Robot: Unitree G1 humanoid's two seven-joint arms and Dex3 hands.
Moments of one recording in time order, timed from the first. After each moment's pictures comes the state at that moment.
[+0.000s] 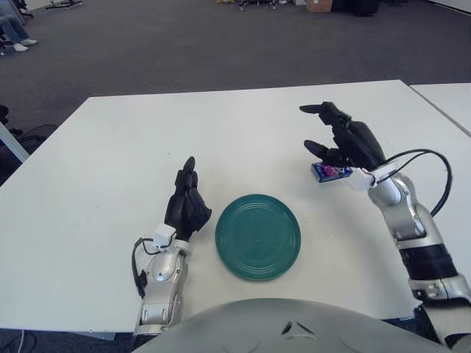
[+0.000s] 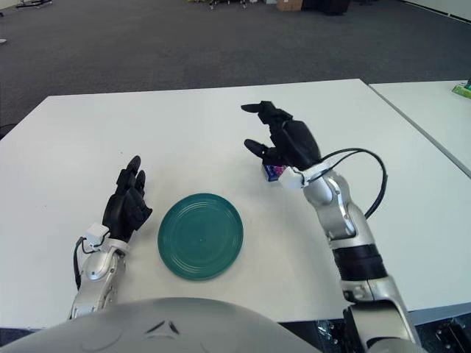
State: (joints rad) left arm 0.36 -0.06 -0.05 -0.12 -0.04 -0.24 -0.06; right arm -0.22 -0.49 0.07 0.02 -0.55 -0.41 0.00
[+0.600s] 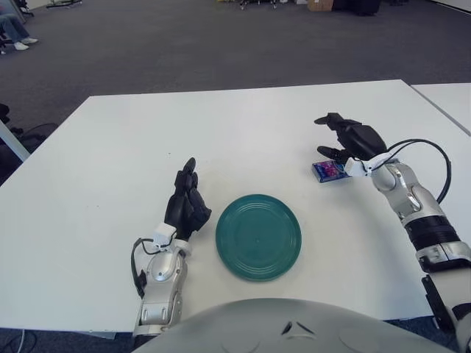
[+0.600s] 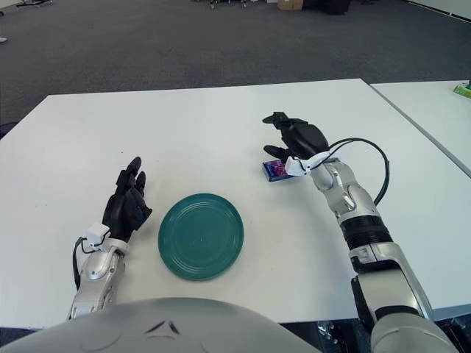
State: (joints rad) left arm 0.36 -0.06 -0.04 -0.13 -0.03 -0.21 -0.06; right arm -0.37 -0.58 0.20 0.45 -0.70 -0.40 -0.03
